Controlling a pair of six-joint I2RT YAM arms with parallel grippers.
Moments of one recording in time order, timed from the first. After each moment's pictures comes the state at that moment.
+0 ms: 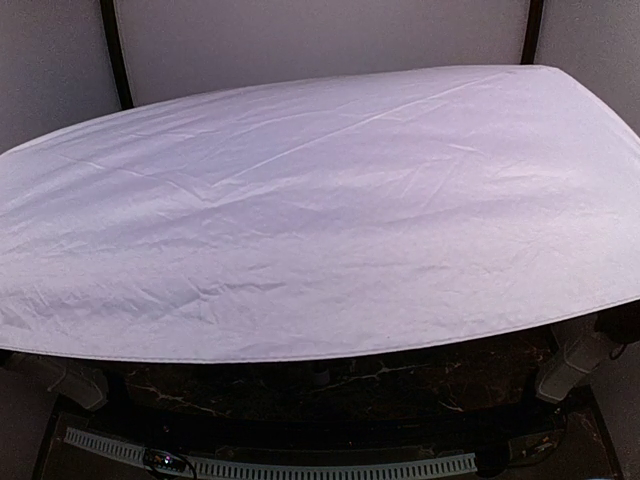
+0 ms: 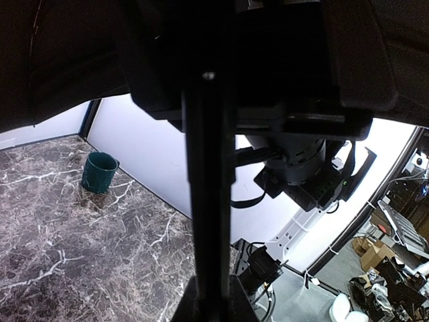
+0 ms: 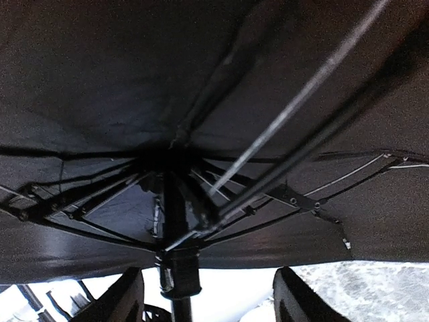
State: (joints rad) left arm -1.02 1.24 0.86 0.45 0.25 -0.54; right arm 1.03 1.55 1.30 0.60 -0.04 0.58
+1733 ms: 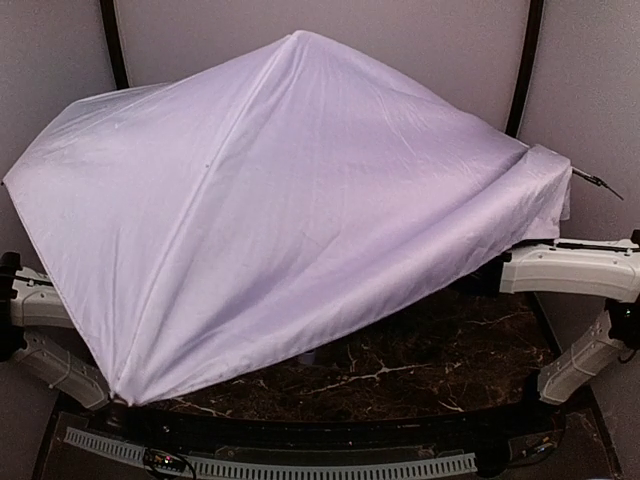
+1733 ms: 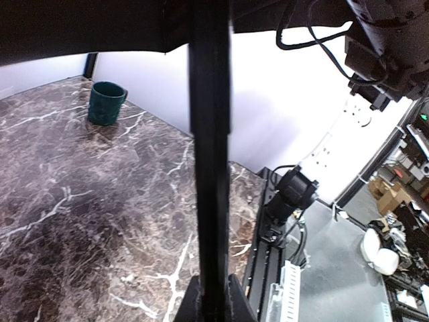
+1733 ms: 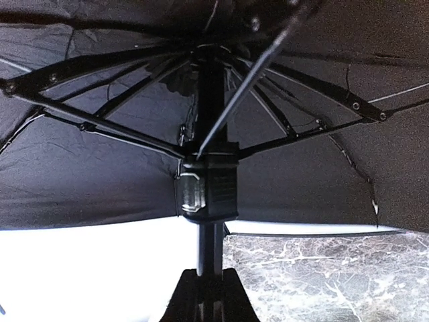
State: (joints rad) left arm -1.05 1.30 0.72 0.42 0.26 -0.40; right arm 1.17 1.45 1.25 0.43 0.50 0.35
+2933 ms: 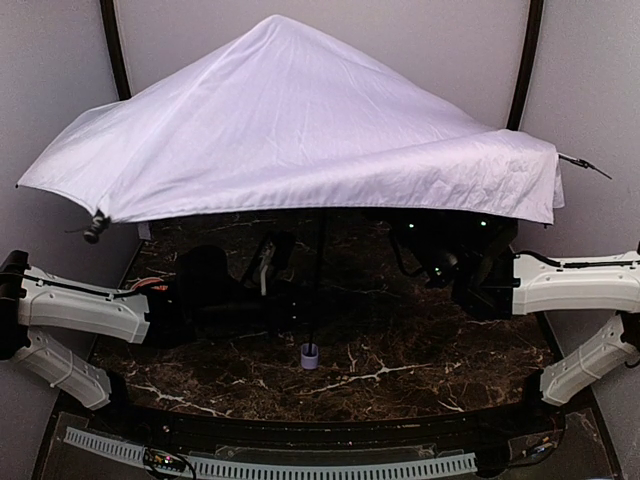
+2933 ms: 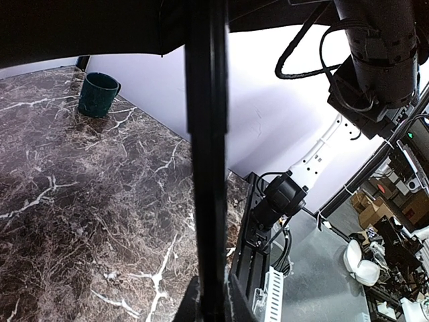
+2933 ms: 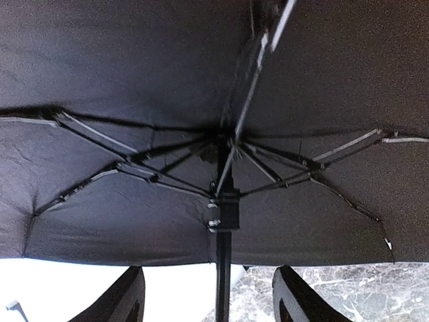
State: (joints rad) left arm -1.05 1.34 0.68 0.53 0.31 -0.51; right arm 1.16 1.35 1.01 0.77 0.47 0.34
